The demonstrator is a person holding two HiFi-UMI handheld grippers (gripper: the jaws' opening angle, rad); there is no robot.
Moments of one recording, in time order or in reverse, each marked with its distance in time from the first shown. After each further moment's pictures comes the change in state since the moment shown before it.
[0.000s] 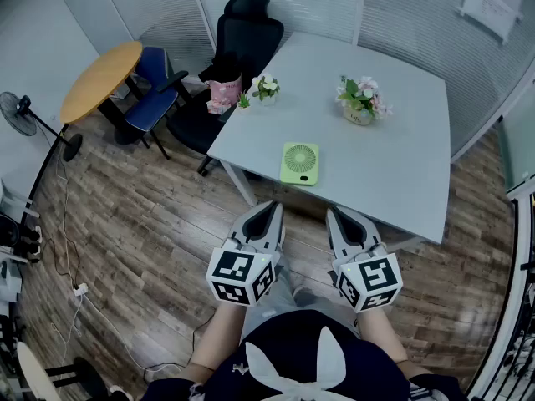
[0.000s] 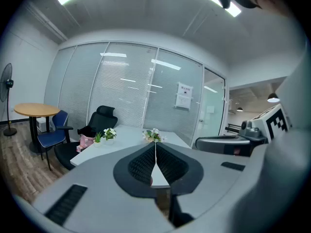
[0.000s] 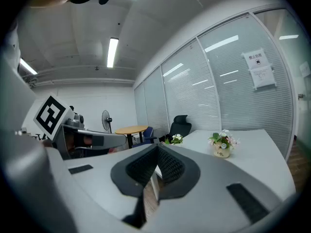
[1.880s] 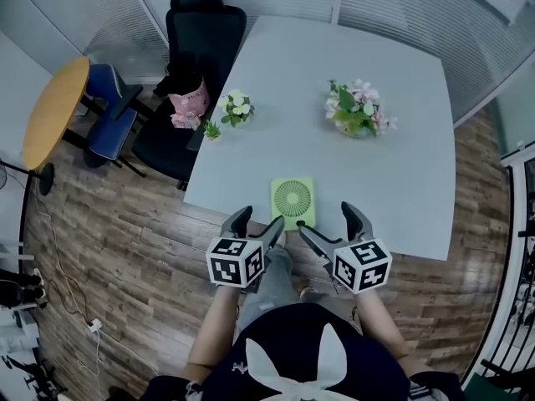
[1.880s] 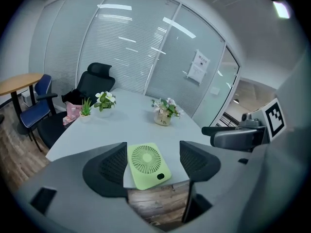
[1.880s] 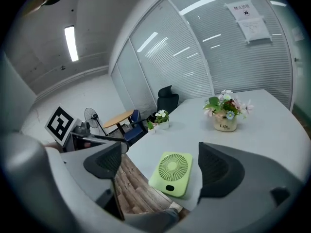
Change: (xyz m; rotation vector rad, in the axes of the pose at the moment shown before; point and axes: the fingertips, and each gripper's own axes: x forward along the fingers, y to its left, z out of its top) left arm 0.203 0.136 -0.064 -0.129 0.436 -0.107; right arm 0.190 -0.117 -0.063 0.287 0.291 -0.060
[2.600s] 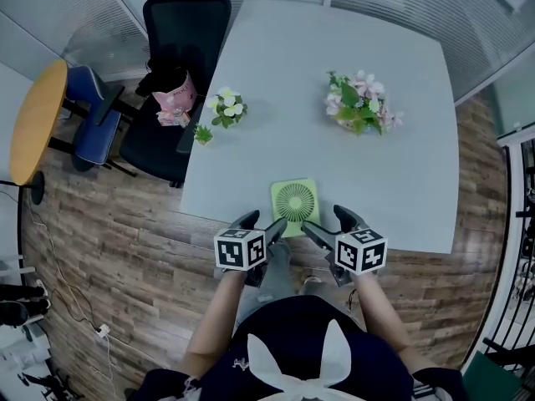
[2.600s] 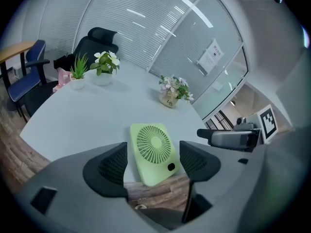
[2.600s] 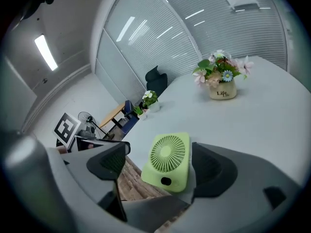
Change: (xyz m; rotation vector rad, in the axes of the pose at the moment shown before) left arm 0.072 0.044 -0.054 -0.149 0.237 -0.105; right arm 0.064 -0.041 -0.059 0.221 0.178 -0.008
